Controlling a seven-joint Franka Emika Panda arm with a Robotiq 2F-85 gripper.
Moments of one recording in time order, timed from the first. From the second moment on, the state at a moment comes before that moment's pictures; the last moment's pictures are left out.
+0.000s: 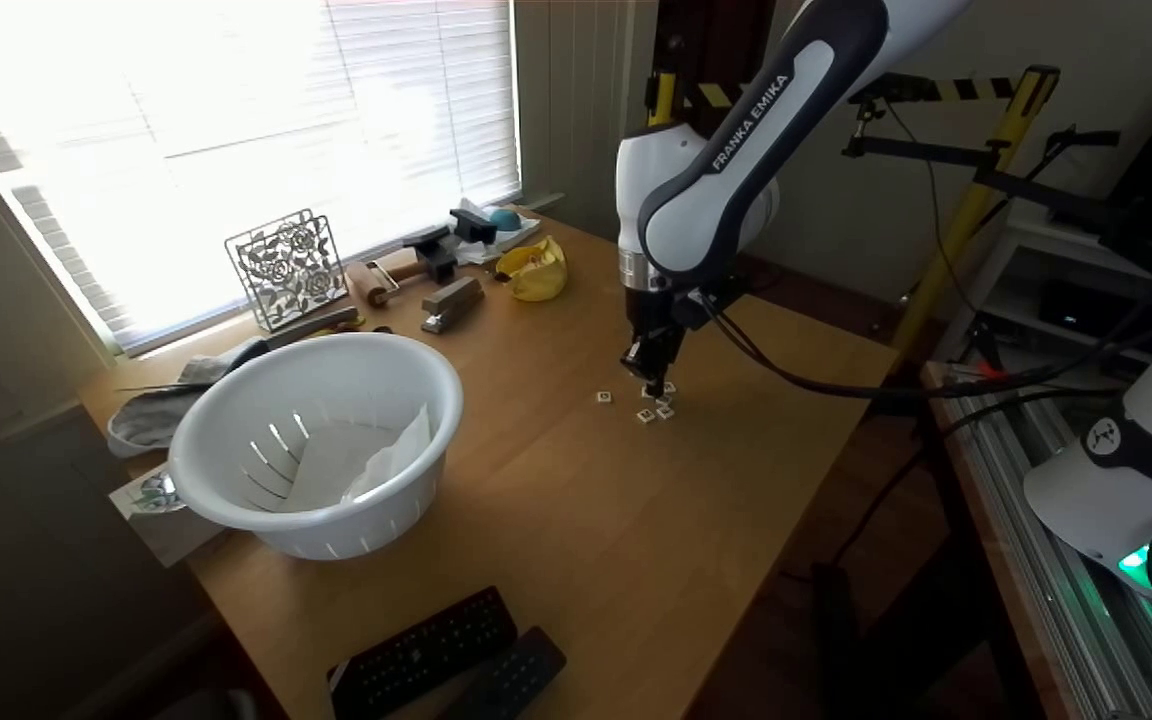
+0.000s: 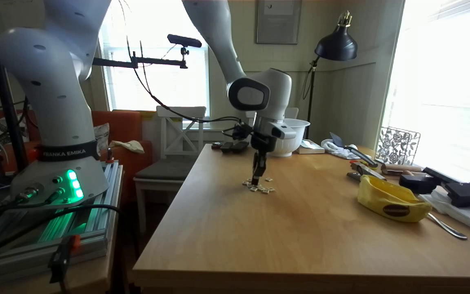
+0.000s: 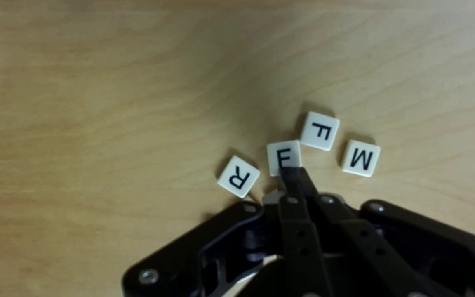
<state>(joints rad) -0.12 0.49 -0.10 -2.19 0.17 2.54 0.10</state>
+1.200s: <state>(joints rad) -0.15 0.54 -0.07 -2.11 0.18 2.55 0.07</state>
